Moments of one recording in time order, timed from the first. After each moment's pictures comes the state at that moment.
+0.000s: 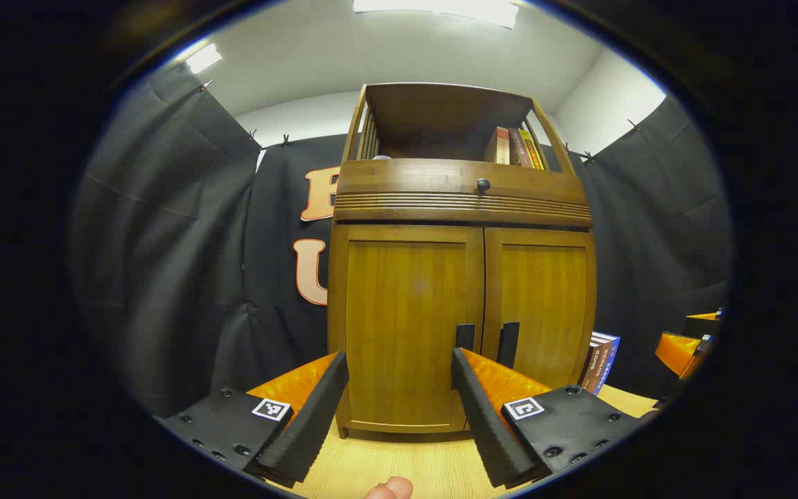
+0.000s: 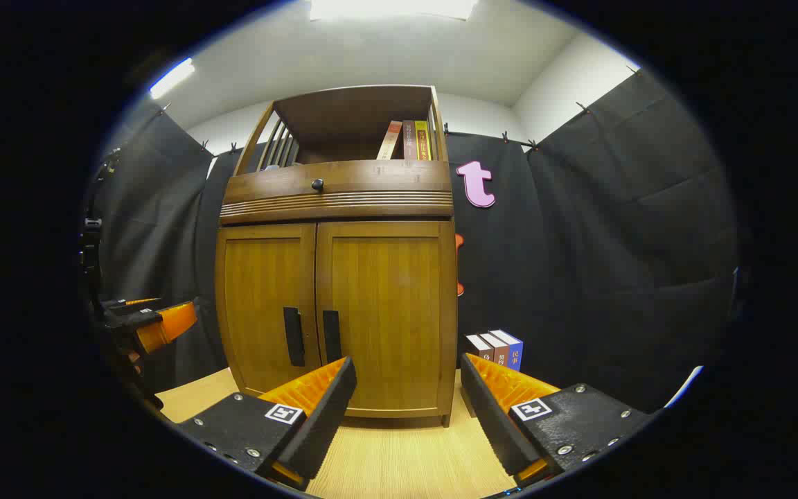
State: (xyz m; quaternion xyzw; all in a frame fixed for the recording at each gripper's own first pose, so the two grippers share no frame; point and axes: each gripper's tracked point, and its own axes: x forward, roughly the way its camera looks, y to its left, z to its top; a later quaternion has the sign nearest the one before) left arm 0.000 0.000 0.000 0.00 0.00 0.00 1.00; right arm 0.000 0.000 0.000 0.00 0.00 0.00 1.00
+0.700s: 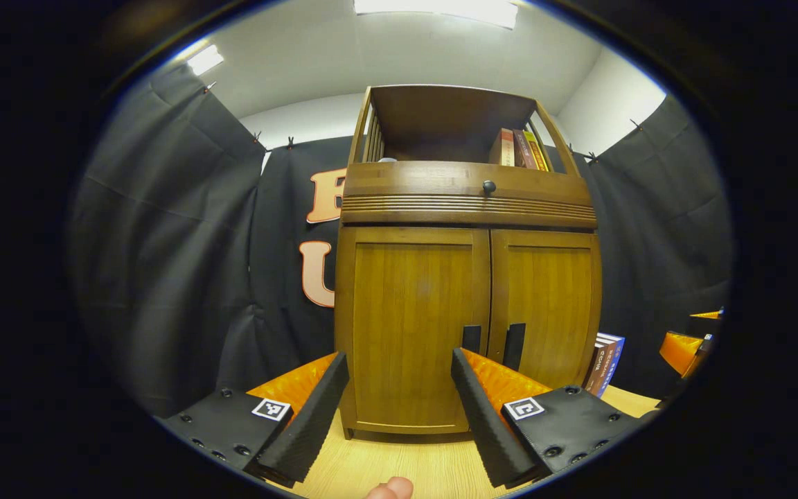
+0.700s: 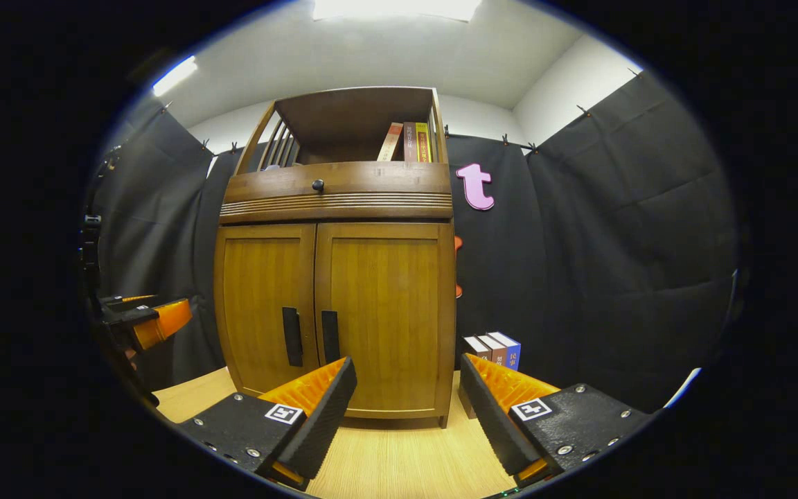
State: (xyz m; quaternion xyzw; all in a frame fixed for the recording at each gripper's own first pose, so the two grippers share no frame) left arm -0.001 0.005 0.000 0.00 0.00 0.01 1.00; right arm -0.001 -0.003 0.000 -0.01 0.00 0.00 1.00
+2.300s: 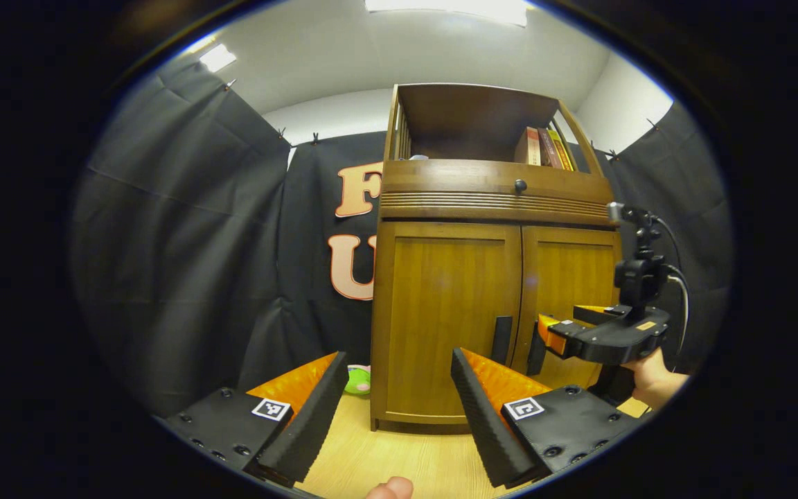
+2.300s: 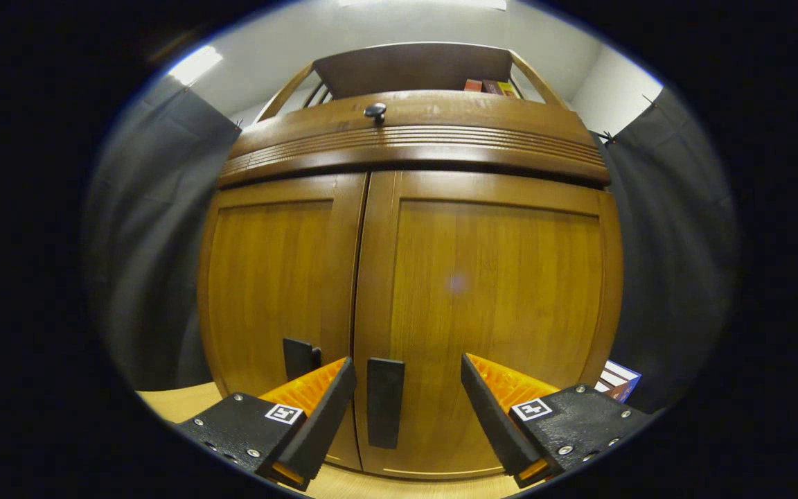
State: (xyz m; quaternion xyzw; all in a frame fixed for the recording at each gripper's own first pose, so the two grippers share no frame) left arm -0.029 0.055 0.004 0.00 0.01 0.06 1.00; right arm 0.244 0.126 -0.047 -0.04 0.01 0.10 0.99
